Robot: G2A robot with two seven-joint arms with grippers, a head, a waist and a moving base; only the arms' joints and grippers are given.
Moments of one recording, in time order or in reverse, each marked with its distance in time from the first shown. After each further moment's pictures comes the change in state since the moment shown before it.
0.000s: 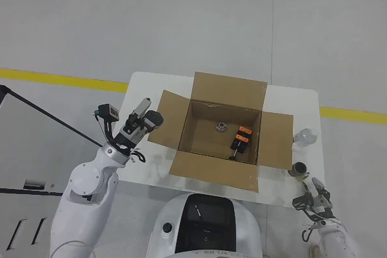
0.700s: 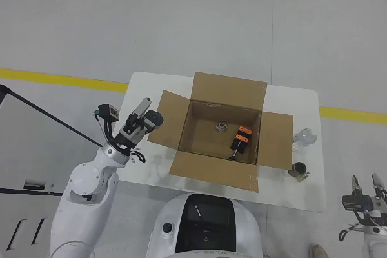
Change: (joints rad) left arm 0.000 0.000 0.000 0.000 0.000 0.000 0.000; right arm -0.259 0.045 0.259 -0.478 0.204 -0.141 0.082
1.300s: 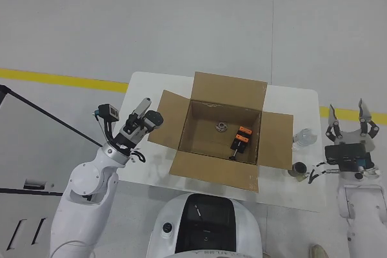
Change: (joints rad) left arm 0.000 0.000 0.000 0.000 0.000 0.000 0.000; right arm 0.171 -0.030 -0.279 -0.694 0.130 -0.110 0.286
